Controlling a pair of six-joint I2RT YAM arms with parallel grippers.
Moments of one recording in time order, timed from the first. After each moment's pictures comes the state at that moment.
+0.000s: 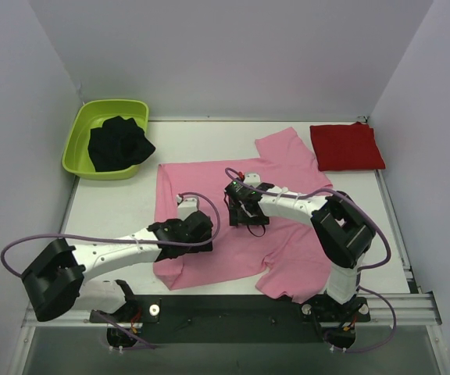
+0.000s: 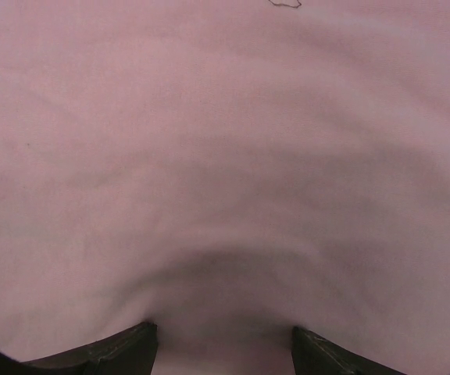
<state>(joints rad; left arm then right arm) -0.95 1.26 0.69 -0.46 -0.43 -0.91 0.79 1.83 1.12 -0.54 0.31 0.68</state>
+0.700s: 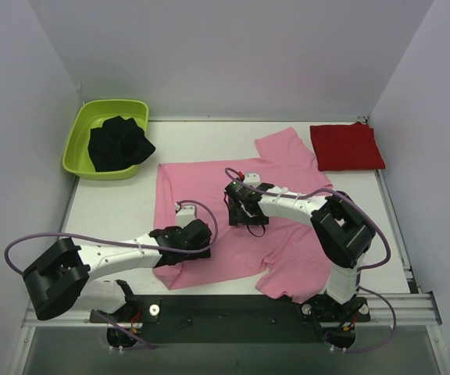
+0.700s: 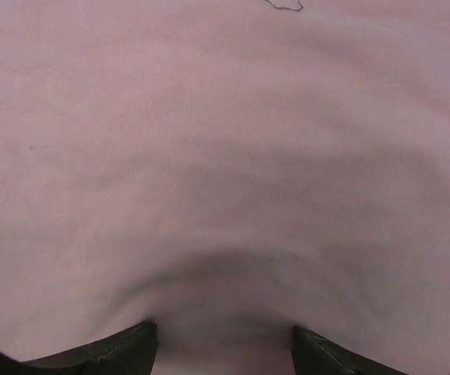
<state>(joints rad) -0.98 1.31 0.60 -0.39 -0.42 -0.96 0.79 1.84 1.12 -0.53 0.31 0.68</state>
